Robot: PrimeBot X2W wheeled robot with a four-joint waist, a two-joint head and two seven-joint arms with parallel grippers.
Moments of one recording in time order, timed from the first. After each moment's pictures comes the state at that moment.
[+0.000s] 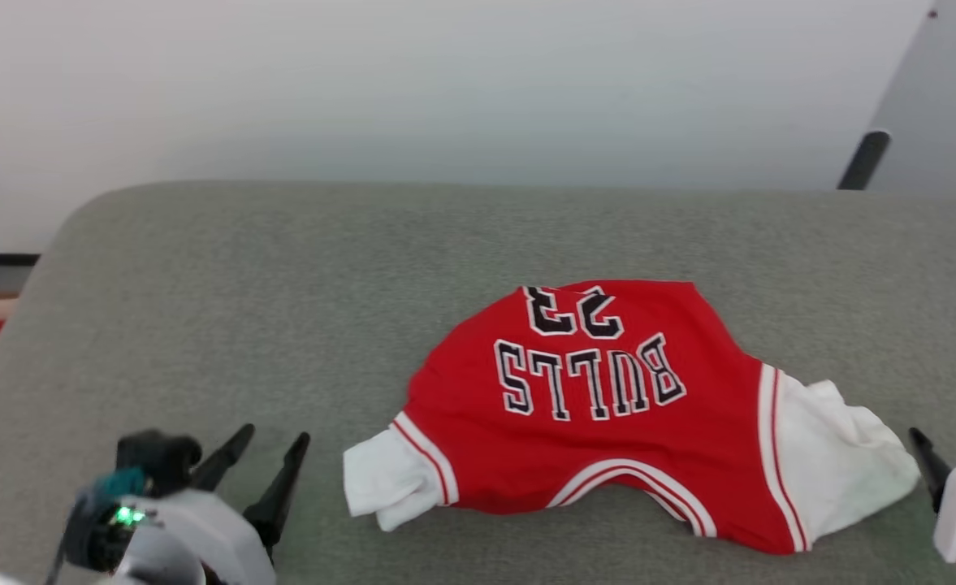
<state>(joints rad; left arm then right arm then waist) -0.09 0.43 -0.23 0.16 -0.56 -0.13 0.02 -0.13 -0.33 -0.16 0.16 0.29 0.13 0.53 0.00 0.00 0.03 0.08</state>
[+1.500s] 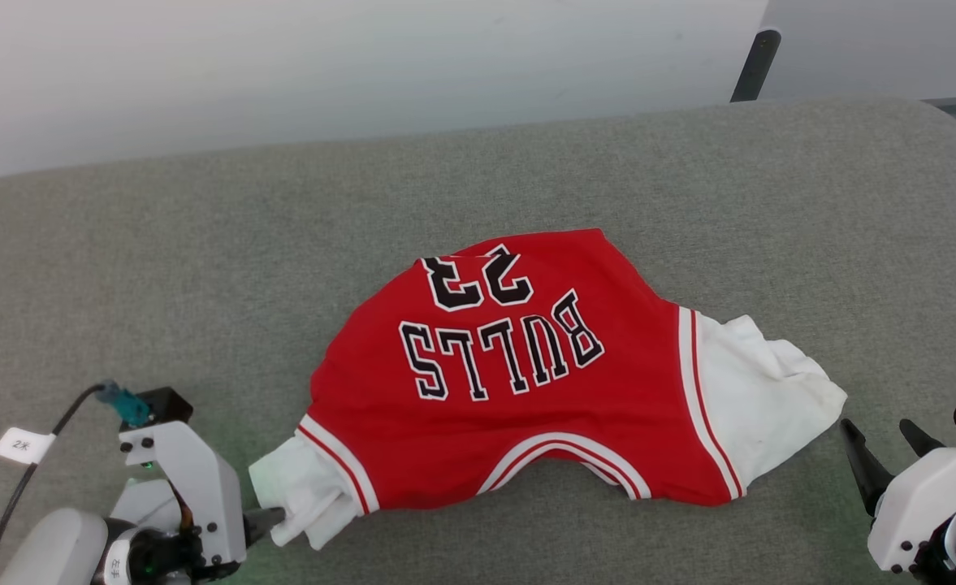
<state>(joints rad) -0.24 0.52 -0.25 0.17 -0.86 0.17 0.92 -0.08 -0.19 -0.13 0.03 0.28 0.13 0.47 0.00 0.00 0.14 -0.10</state>
